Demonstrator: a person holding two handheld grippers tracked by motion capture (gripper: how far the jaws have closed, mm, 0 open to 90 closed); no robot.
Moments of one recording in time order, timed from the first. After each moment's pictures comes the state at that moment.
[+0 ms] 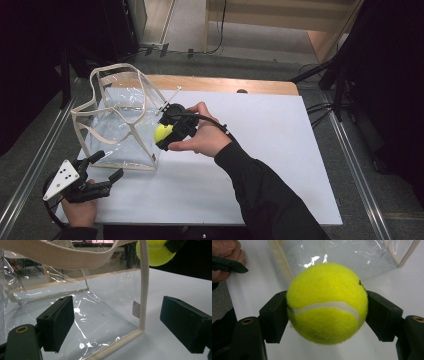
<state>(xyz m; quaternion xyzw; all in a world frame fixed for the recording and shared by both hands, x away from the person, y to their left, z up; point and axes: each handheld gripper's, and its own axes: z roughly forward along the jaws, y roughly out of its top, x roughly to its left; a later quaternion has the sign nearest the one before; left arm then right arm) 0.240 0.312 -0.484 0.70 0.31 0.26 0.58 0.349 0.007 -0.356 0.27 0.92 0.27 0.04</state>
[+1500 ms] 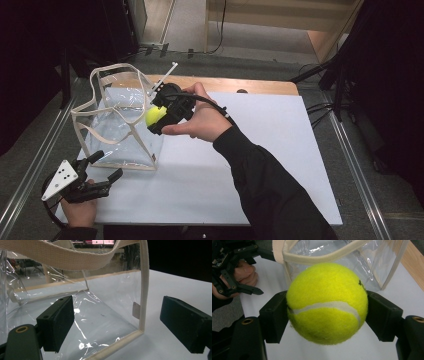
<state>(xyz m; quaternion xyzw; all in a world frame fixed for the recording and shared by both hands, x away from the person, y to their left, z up) 0.240 0.314 -0.484 0.70 0.32 0.25 0.59 0.355 0.011 -0.300 0.25 0.92 0.30 0.06</state>
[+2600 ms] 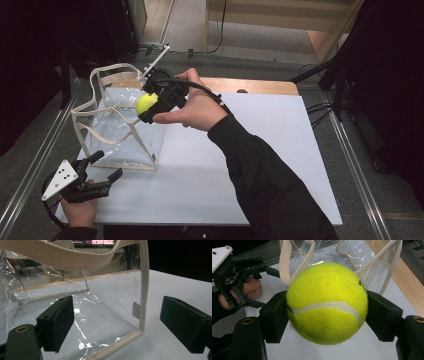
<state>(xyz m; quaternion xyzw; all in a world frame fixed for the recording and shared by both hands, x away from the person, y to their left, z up) 0.240 0.314 -0.484 0.70 0.32 0.25 0.59 0.360 0.023 -0.267 0.24 0.92 0.32 0.07</state>
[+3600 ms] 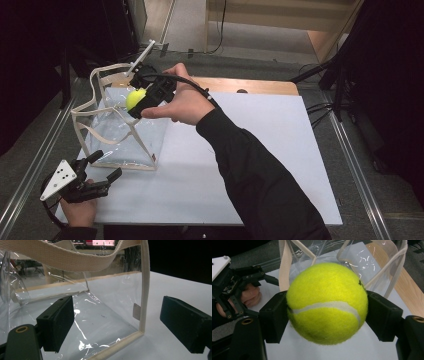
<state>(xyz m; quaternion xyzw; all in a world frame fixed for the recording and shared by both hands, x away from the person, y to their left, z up) 0.240 0.316 -0.483 0.70 0.32 0.25 0.59 0.372 0.048 -0.263 0.23 0.92 0.31 0.07</state>
